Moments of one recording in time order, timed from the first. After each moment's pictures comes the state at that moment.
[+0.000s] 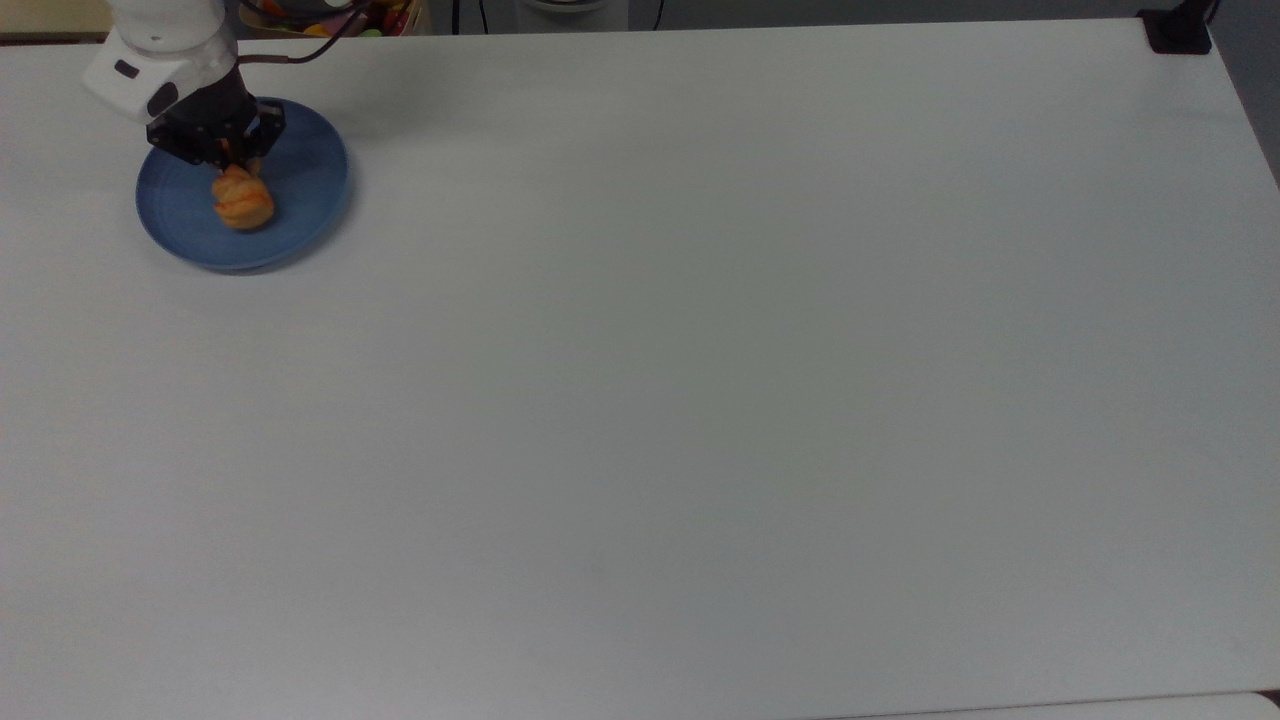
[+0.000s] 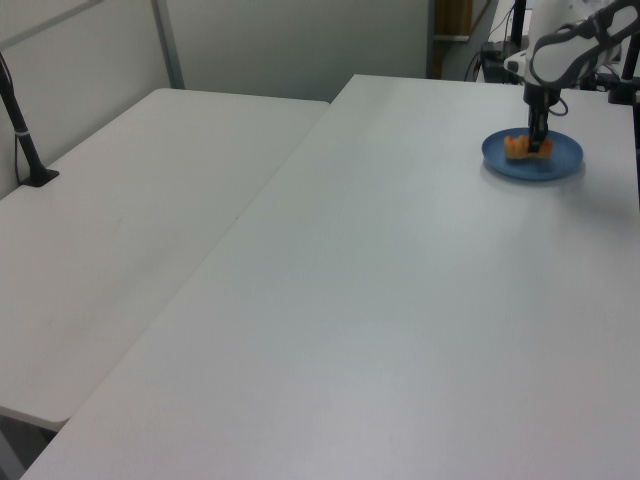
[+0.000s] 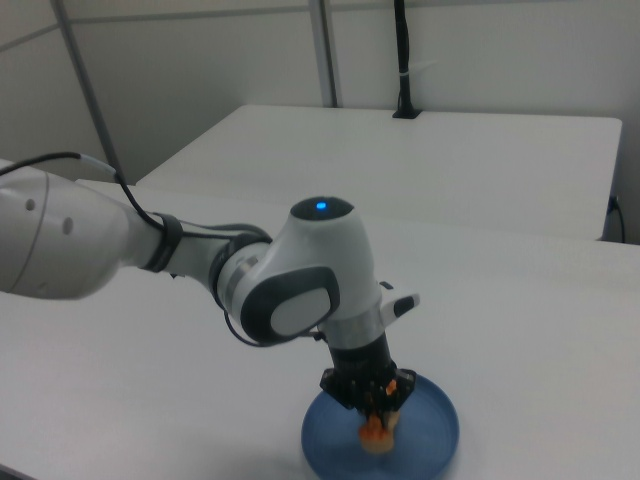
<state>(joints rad) -0.09 0.21 -0.40 -2.08 -0.02 2.34 -0.79</state>
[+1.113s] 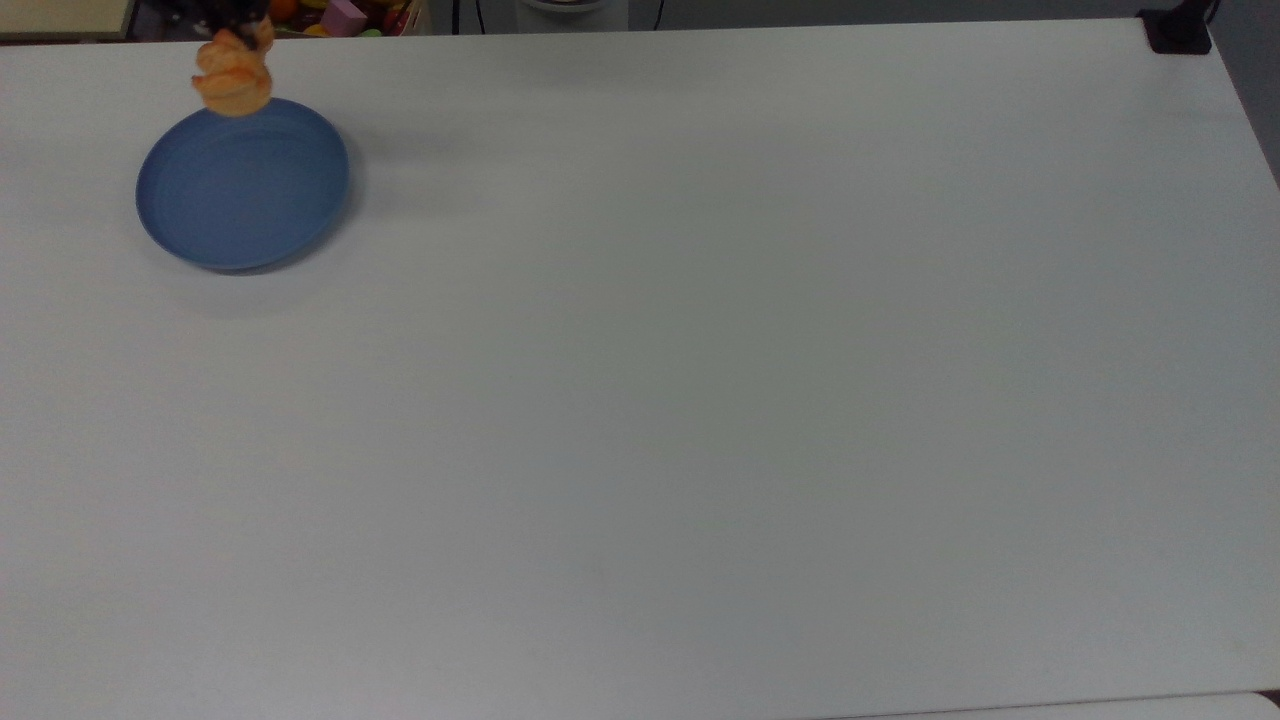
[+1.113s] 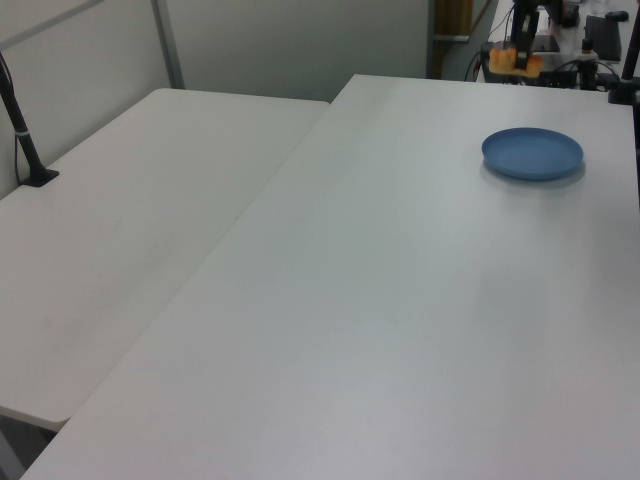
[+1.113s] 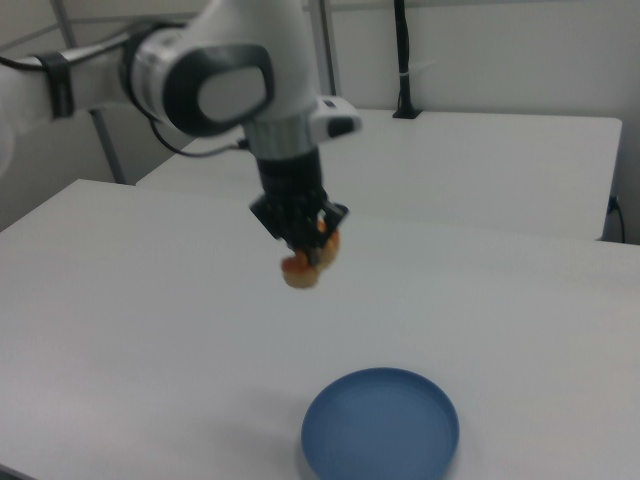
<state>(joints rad) -0.08 0.04 -0.25 -1.67 0.02 1.74 -0.43</state>
